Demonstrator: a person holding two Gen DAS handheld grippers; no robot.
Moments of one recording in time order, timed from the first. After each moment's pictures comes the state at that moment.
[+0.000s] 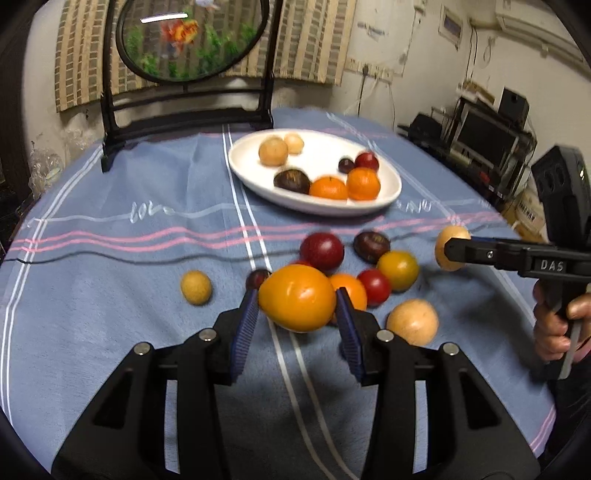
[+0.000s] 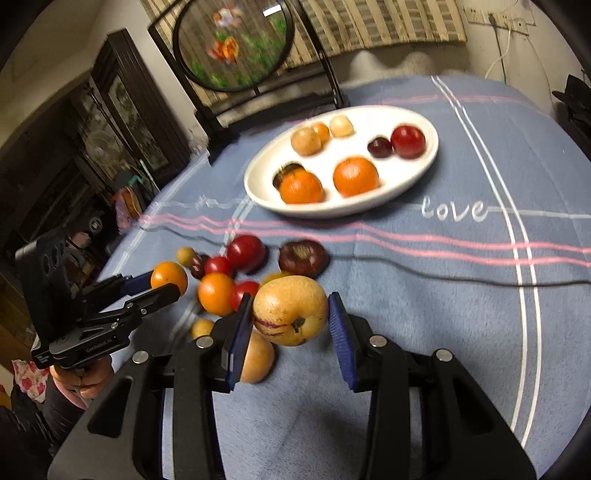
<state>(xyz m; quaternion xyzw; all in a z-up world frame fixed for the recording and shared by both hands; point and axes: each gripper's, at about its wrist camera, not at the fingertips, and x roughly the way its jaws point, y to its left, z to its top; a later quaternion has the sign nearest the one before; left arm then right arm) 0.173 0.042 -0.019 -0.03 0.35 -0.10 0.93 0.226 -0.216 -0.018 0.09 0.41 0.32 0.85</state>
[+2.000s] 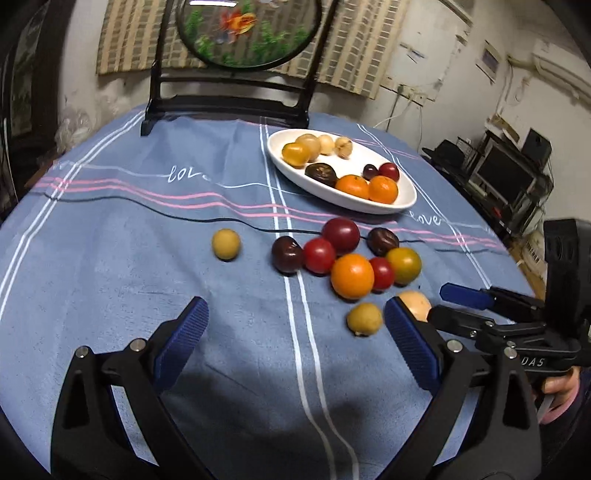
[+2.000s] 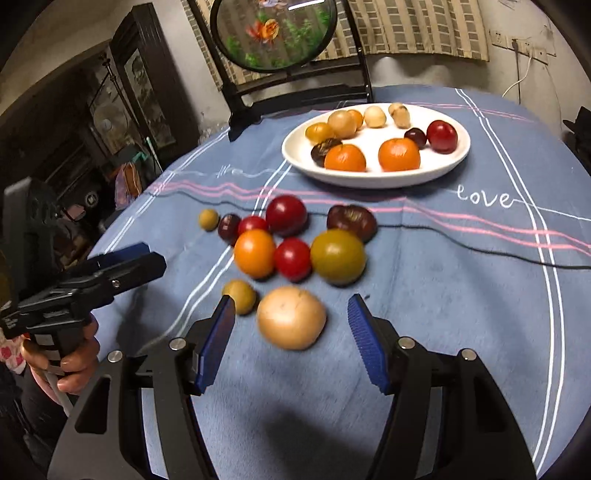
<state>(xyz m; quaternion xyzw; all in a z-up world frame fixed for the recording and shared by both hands) 0.134 0.050 -0.031 -0.09 0.36 -0.05 0.93 0.181 -0.171 -0.034 0.01 0.41 0.32 0.85</state>
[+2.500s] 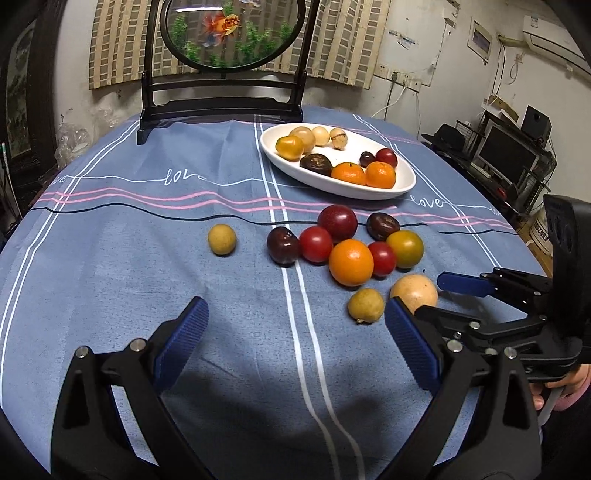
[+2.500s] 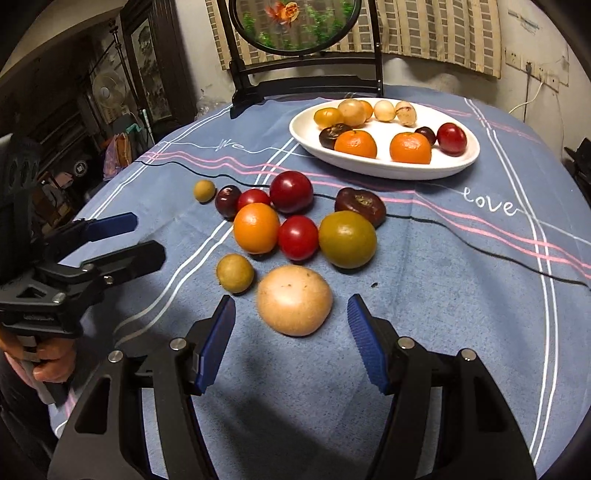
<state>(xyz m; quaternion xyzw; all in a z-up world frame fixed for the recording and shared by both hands) 0.135 0.045 -0.033 -0.07 0.37 -0.05 0.93 0.176 -0.154 -0.044 -0.06 0.41 0.31 0.86</state>
